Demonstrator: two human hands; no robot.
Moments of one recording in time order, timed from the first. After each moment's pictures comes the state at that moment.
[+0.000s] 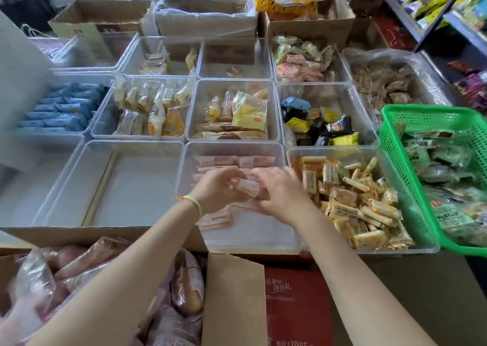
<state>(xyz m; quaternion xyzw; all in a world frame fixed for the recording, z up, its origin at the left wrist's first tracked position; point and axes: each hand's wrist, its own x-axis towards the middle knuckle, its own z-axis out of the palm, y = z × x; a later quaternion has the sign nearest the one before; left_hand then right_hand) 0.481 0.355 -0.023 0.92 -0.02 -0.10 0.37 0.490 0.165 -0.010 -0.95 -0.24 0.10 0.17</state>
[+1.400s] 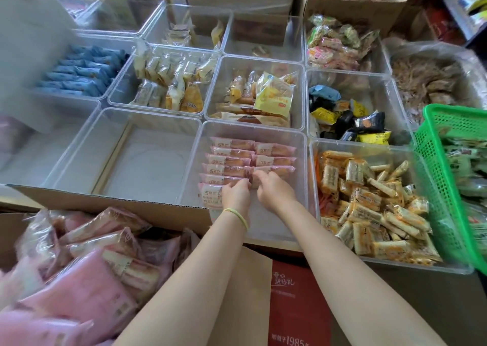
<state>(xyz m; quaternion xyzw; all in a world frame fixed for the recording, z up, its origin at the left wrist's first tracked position) 0.466 0.305 -0.098 0.47 0.49 -0.04 0.74 0.520 0.214 -0.118 -0.94 -0.15 0.24 0.18</state>
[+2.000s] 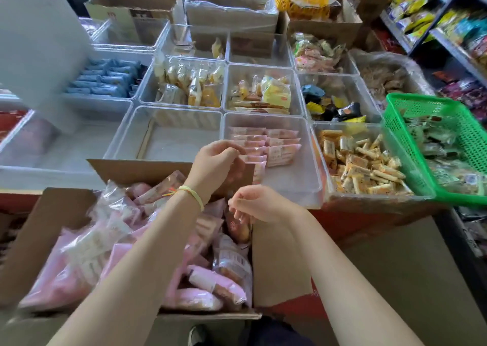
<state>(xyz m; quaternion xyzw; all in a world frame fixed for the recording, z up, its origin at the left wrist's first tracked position) 0.313 0.433 0.052 0.74 0.13 -0.02 0.66 0.316 0.286 0.001 -0.82 -0.13 0.36 0.42</state>
